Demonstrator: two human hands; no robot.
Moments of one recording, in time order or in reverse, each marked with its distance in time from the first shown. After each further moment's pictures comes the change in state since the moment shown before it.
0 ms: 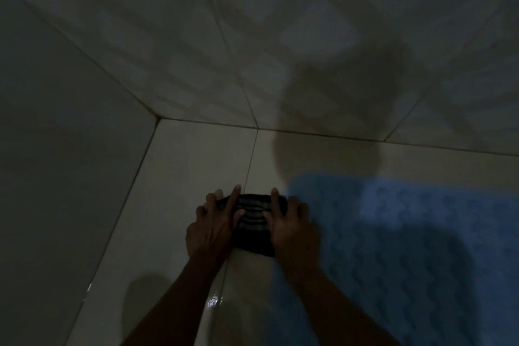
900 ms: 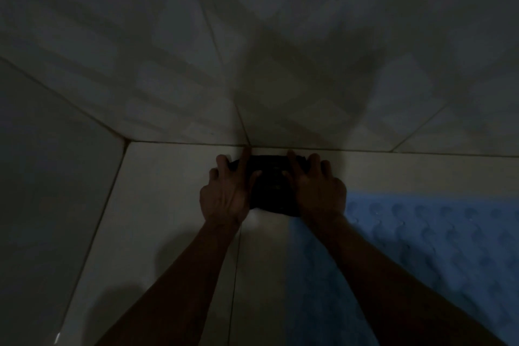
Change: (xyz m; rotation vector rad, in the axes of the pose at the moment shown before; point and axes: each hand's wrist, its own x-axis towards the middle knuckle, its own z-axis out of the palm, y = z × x) left_hand 0.132 0.037 -0.029 -0.243 0.128 0.101; right_hand 0.124 0.032 0.003 0.061 0.021 0.107
